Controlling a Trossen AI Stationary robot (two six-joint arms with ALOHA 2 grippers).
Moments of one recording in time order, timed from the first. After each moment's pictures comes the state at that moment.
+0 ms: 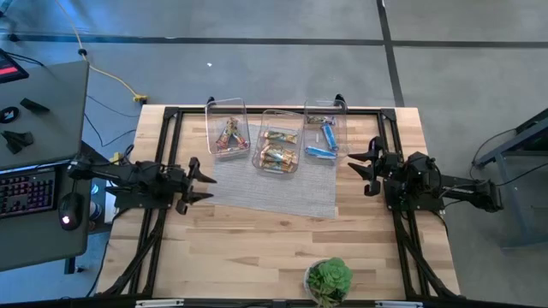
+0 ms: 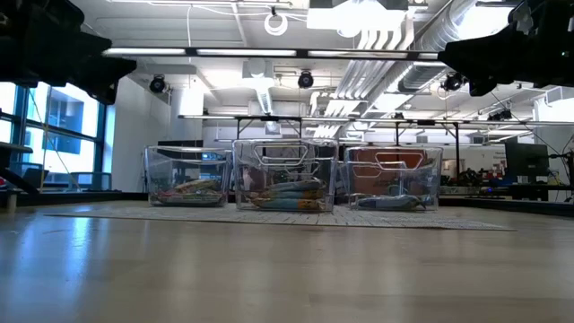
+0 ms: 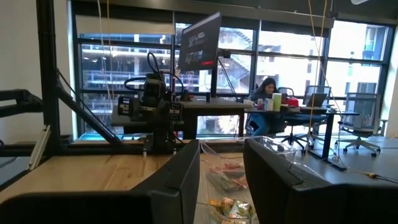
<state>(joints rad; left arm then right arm) -0.21 0.03 0.02 0.05 -0.09 -0.08 -0.21 0.06 0.01 0.28 -0.05 -0.03</state>
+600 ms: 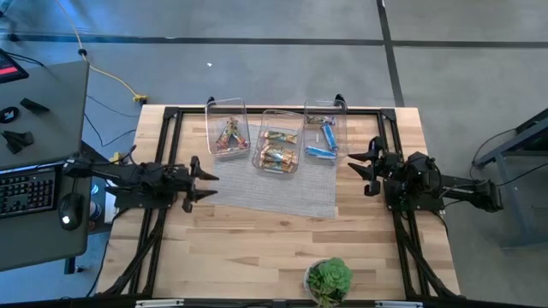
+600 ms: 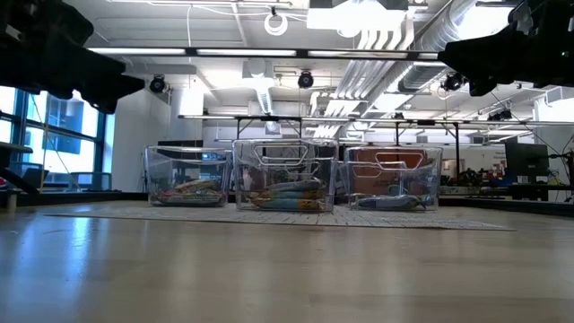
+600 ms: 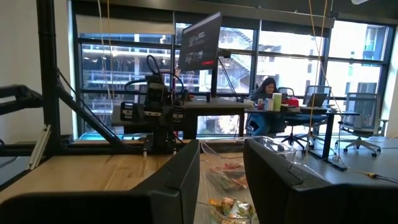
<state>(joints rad) -0.21 0.11 0.01 0.04 -0.19 -0.08 -0.21 0.06 0.02 0.28 -0.05 -0.03</state>
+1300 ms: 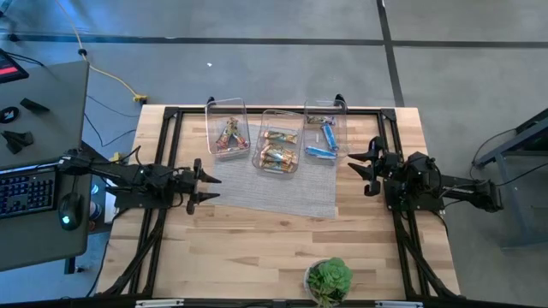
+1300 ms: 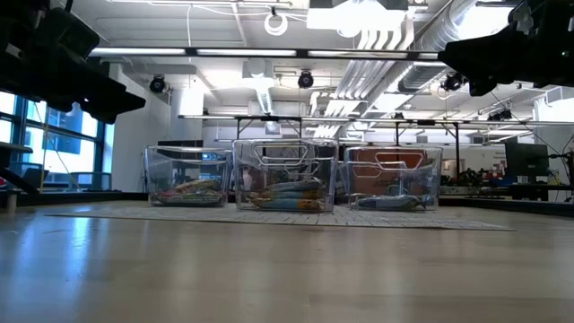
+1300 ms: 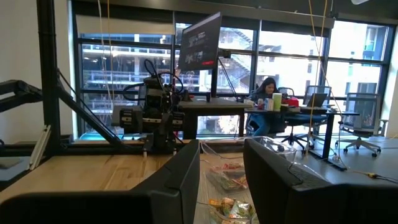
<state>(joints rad) -0.21 0.22 0.01 0.04 -0.18 -0.08 -0.21 0.06 0.02 0.28 -0.05 -0.03</state>
